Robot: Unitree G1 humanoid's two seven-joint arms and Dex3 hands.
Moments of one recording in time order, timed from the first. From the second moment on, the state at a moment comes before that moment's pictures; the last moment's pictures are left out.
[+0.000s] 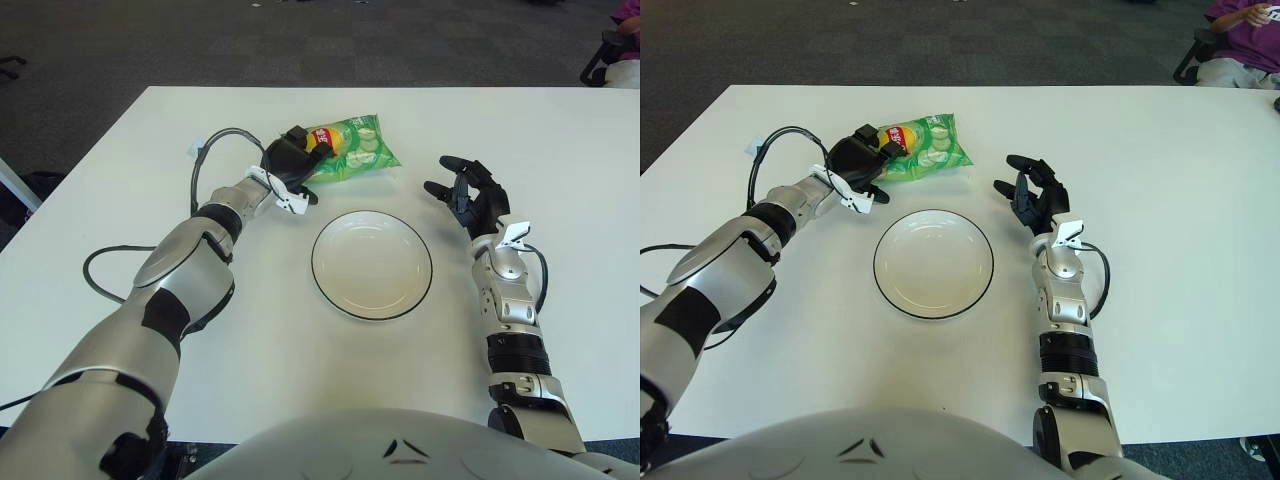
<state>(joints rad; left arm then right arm) -1.00 0.29 -0.84 1.31 0.97 -0.46 0.64 -0.20 -0.07 -0.17 0.18 0.06 -0.12 -0.02</state>
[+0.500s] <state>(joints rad) -0.90 0.50 -0.81 1.04 0.95 -0.74 0.61 -0.20 -0.07 -0.17 0.18 0.06 -0.12 -0.02</state>
